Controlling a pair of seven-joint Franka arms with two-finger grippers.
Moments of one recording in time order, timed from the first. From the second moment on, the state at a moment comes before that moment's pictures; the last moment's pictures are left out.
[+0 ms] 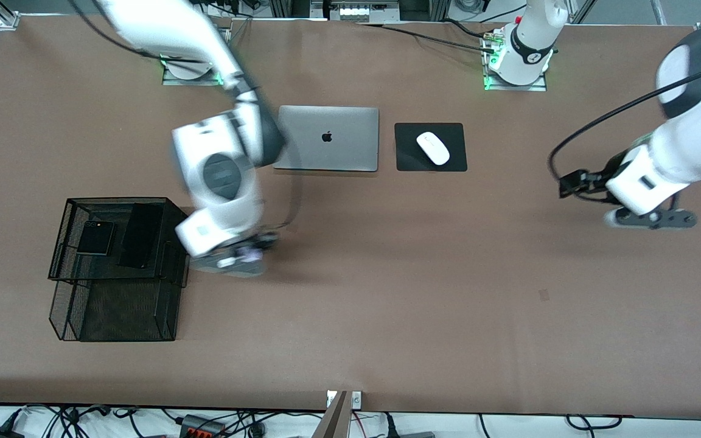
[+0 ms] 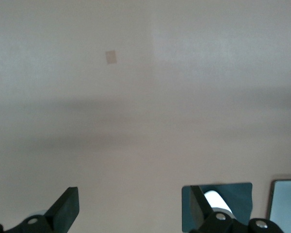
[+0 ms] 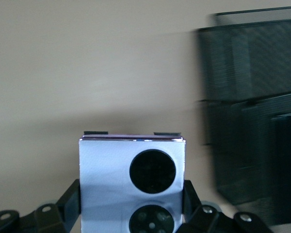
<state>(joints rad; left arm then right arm) -0.07 0.21 -0.05 -1.60 -0.02 1.71 -0.10 0.51 0.64 -0.20 -1.29 -0.08 1.86 0.53</state>
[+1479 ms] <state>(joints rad) -0.08 0.03 -0.01 -1.57 -0.01 1.65 0.03 0.10 0.86 -0.19 -1.29 0.01 2.23 0.05</state>
